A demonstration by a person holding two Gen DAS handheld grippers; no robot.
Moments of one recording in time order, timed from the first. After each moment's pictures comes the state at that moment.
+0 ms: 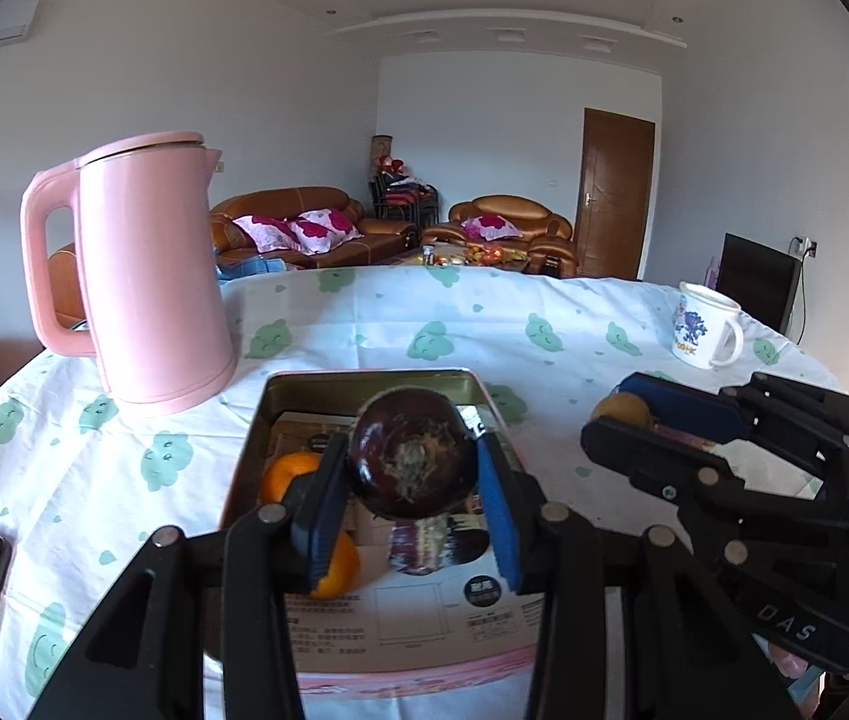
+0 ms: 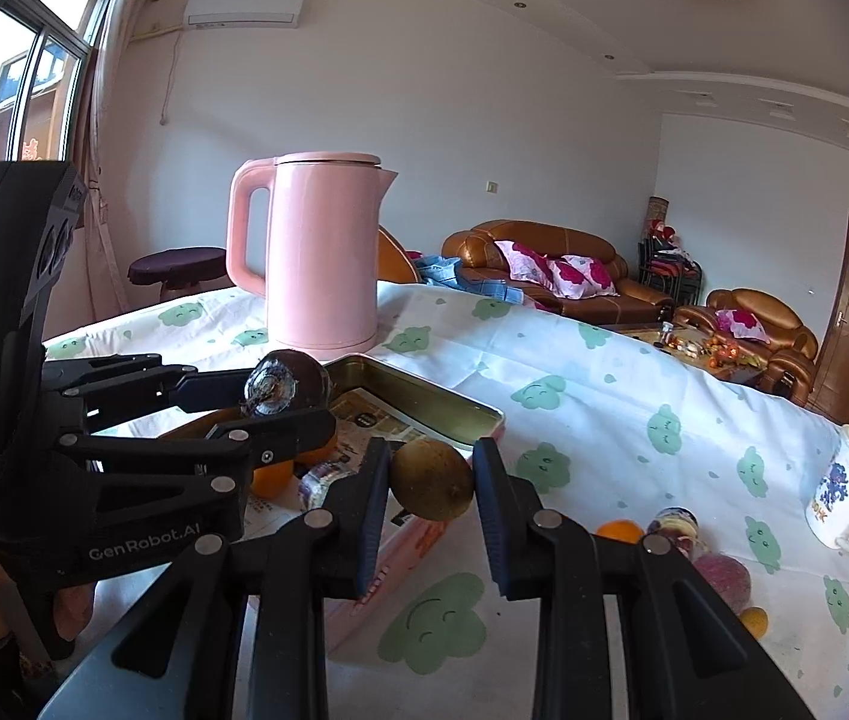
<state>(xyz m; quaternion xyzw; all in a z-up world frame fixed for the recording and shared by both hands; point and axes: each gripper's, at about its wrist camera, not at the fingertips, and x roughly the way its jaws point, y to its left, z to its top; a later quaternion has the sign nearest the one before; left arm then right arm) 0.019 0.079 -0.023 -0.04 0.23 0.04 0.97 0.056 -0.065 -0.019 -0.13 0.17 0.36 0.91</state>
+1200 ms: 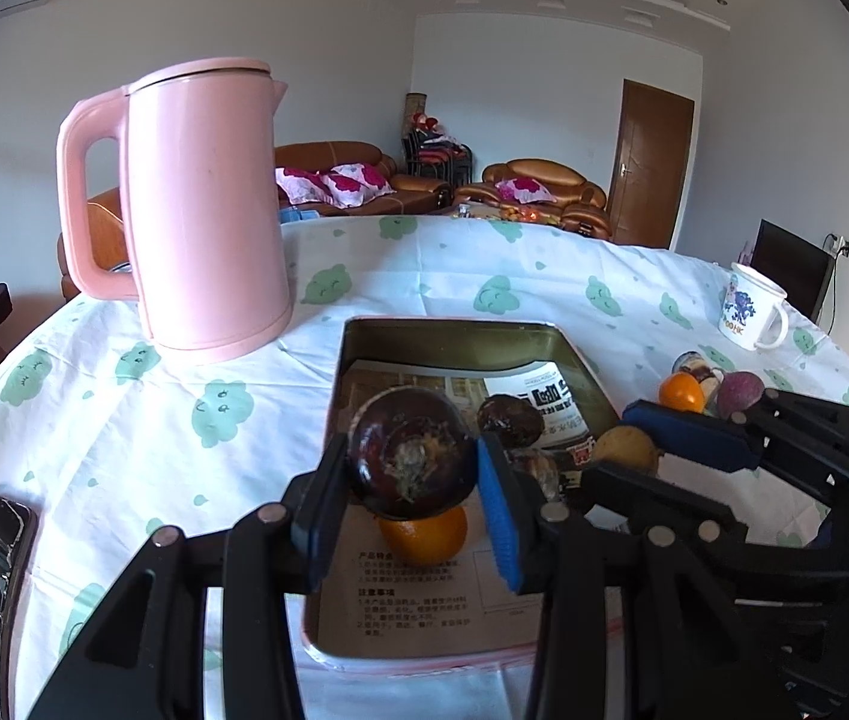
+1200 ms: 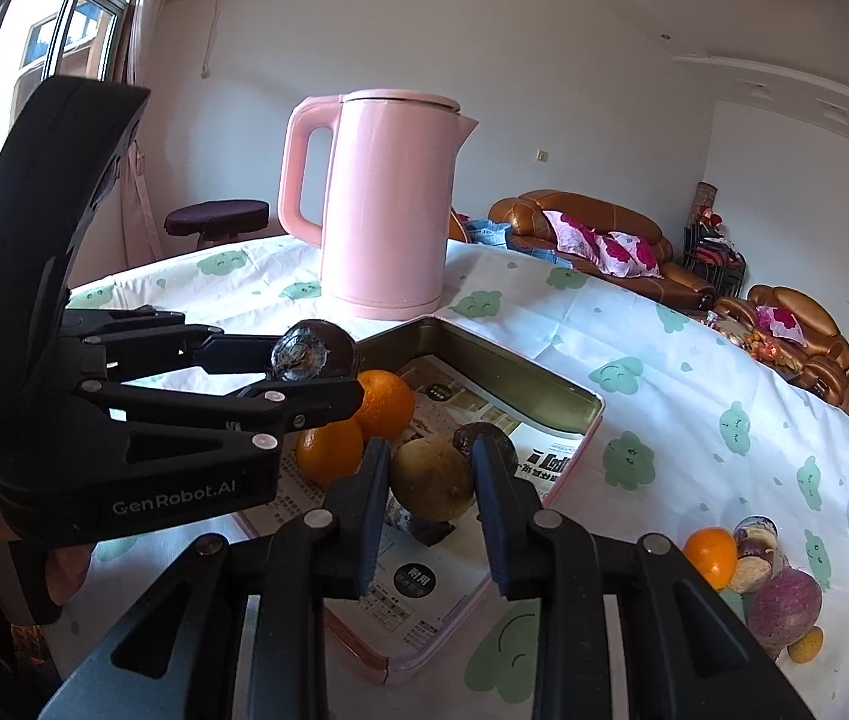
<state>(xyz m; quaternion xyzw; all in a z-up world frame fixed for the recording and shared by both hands) 0.024 0.118 -0.038 -0.06 0.29 0.07 0.95 0.056 -0.015 -0.037 -0.18 0.21 0.40 0.87</state>
